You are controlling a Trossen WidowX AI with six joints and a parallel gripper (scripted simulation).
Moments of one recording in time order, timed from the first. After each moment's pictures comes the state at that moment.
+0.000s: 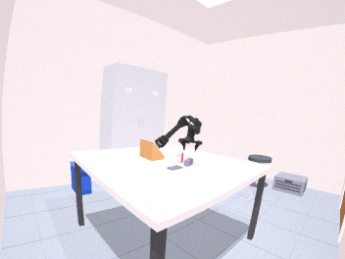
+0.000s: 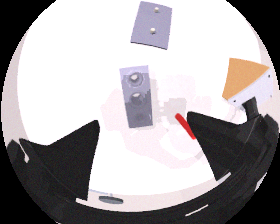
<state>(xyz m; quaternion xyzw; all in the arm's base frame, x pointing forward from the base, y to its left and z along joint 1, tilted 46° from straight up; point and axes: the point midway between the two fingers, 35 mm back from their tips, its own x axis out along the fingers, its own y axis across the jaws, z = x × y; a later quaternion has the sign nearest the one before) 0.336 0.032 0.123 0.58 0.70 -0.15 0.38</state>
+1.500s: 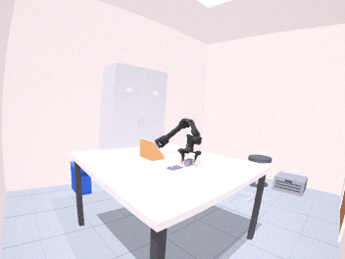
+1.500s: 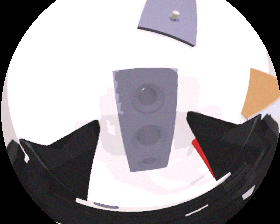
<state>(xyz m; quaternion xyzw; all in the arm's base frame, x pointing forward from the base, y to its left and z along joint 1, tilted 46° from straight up) 0.338 0.089 0.063 0.58 0.70 -0.13 0.39</state>
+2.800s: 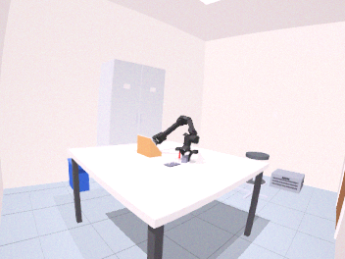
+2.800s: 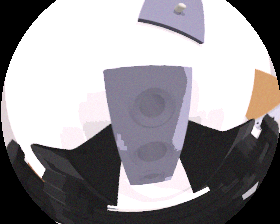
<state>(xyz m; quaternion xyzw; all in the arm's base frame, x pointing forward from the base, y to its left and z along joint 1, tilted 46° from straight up) 0.336 0.102 0.051 0.58 0.70 -0.13 0.39</state>
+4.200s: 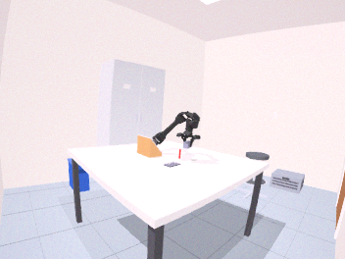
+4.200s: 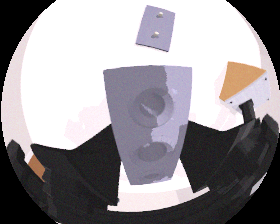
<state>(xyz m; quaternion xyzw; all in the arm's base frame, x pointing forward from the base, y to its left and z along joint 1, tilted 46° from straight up) 0.340 0.022 0.135 0.58 0.70 -0.14 0.39</state>
